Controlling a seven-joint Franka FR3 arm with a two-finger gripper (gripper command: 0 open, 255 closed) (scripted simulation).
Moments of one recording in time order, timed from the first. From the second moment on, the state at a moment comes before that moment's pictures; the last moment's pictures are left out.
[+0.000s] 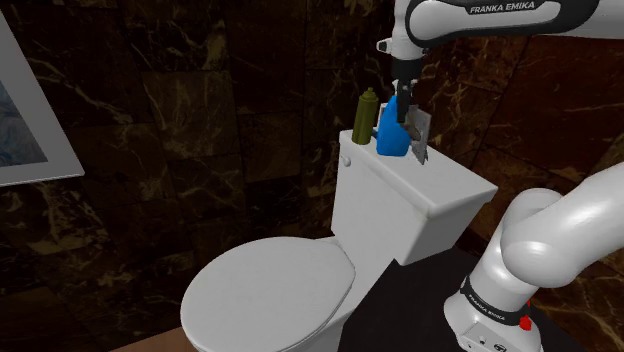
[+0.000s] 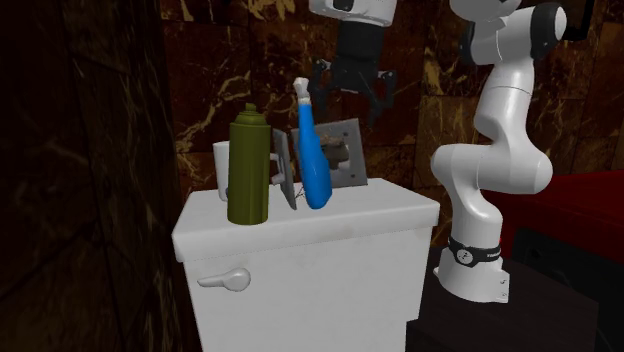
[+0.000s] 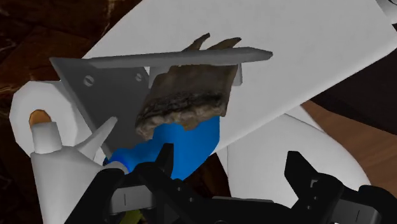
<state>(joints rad) 0.03 -0.52 -0.16 -2.16 -0.32 1.65 -0.56</state>
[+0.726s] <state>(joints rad) 0.08 -0.23 -0.27 -1.86 -0.39 1.82 -0.97</state>
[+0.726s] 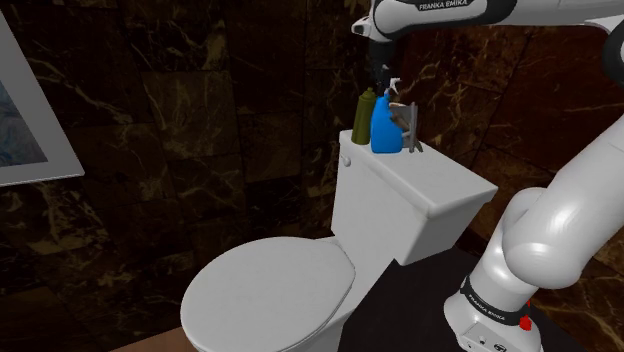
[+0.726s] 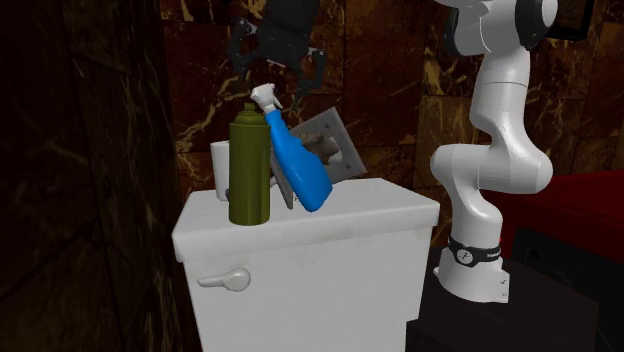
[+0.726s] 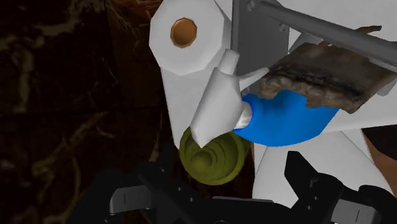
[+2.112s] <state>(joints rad) 0.08 -0.20 -0.28 -1.91 -0.40 1.94 -1.01</state>
